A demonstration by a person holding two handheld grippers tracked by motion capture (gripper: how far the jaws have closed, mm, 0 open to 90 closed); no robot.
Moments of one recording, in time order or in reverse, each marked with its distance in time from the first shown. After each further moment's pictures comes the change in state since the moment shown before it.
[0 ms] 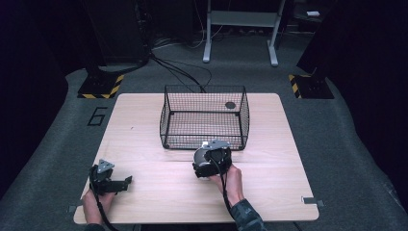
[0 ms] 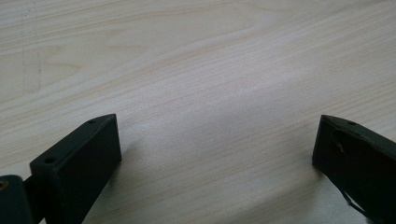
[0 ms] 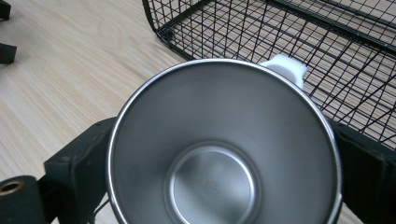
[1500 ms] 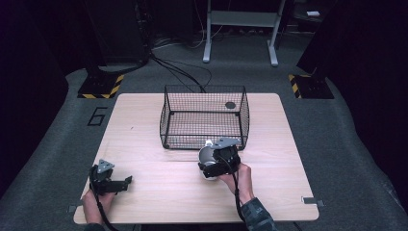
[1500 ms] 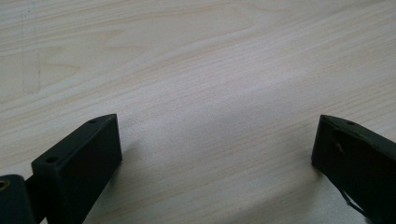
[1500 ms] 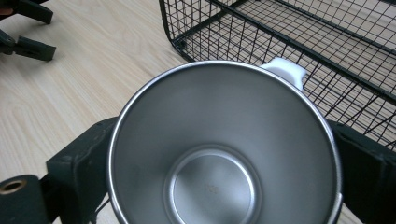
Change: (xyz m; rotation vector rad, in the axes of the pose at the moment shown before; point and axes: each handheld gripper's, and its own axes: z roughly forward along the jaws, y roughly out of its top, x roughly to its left) left arm 0.001 0.001 -0.001 0.012 -0.007 0.008; right arm -0.015 0.005 -0.032 -0.024 0.078 -0.062
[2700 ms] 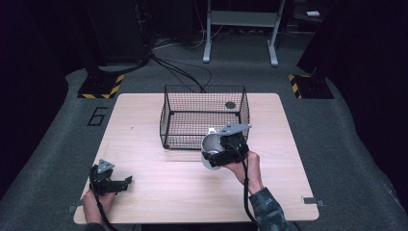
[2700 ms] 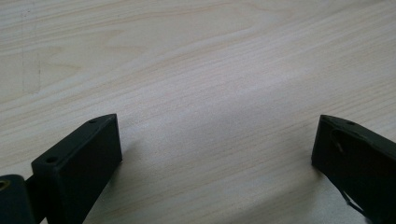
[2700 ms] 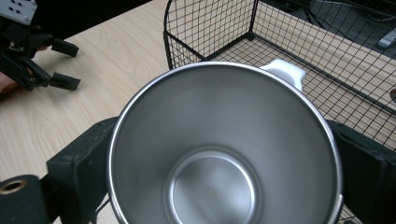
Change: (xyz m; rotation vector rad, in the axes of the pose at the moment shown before) left arm 0.000 0.000 0.000 0.000 0.000 0.000; right arm -0.015 0.039 -0.042 -0.052 0.035 -0.030
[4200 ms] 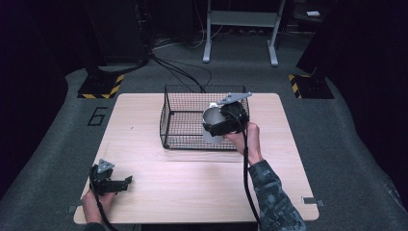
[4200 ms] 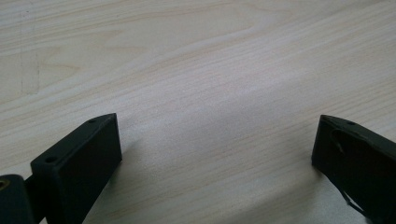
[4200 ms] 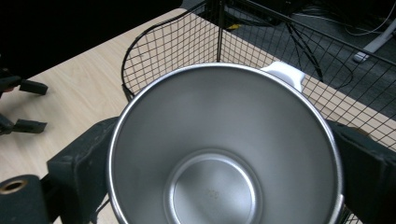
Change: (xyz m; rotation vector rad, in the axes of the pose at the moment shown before) left arm 0.000 0.000 0.002 -0.014 -0.001 -0.006; right arm -0.047 0.064 0.007 -0.023 -0.038 0.000
